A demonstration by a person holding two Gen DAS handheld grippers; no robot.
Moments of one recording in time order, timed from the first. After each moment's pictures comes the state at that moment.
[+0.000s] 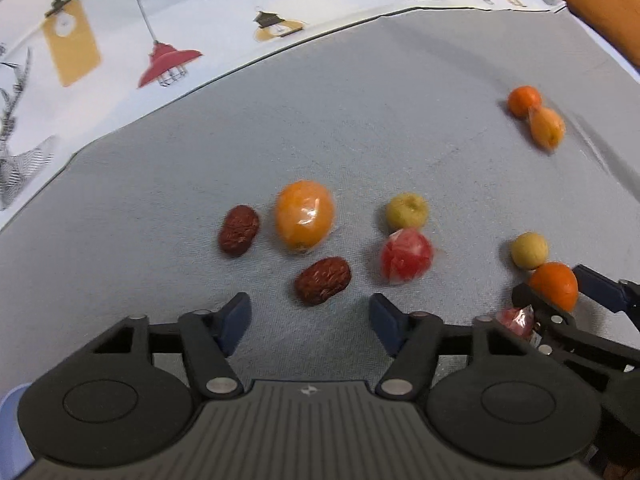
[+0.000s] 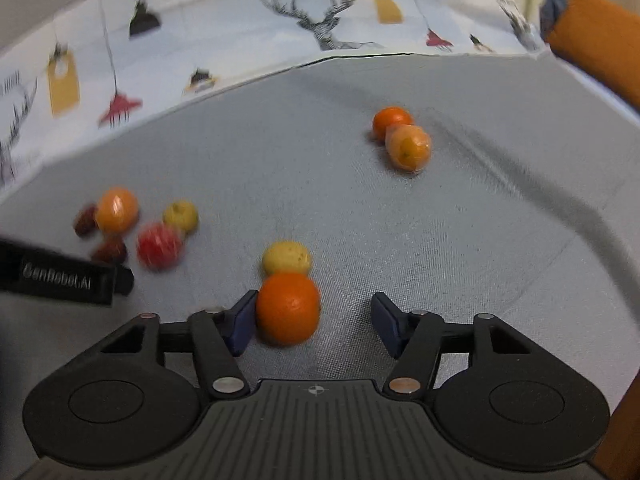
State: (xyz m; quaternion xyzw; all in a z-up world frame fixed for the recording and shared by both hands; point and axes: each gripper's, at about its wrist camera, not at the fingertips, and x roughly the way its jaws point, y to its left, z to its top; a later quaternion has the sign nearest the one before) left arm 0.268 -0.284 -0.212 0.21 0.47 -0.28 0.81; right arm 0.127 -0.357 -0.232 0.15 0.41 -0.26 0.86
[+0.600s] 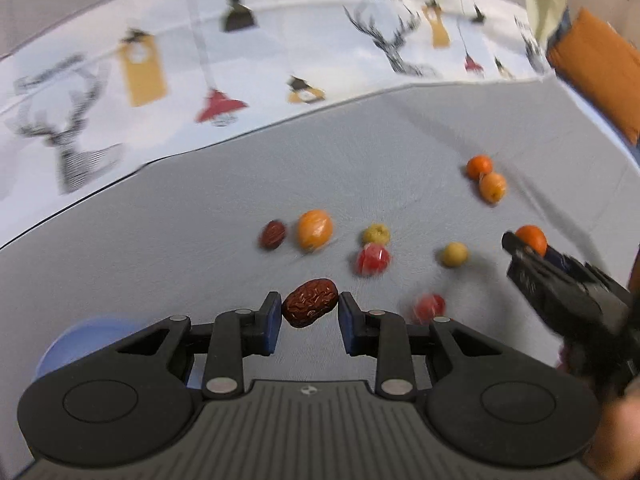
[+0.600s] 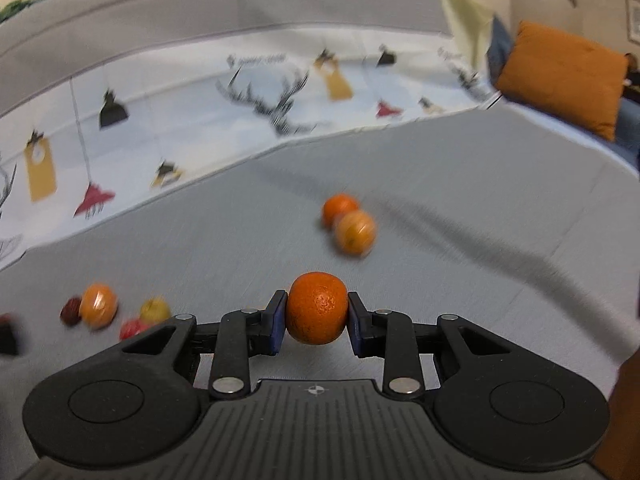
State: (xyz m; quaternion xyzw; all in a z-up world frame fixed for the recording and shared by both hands) left arm 0.198 -0.216 -0.105 0.14 0.44 -0.27 0.84; right arm 0.100 -0.371 -0.204 0.16 0.28 -0.33 0.88
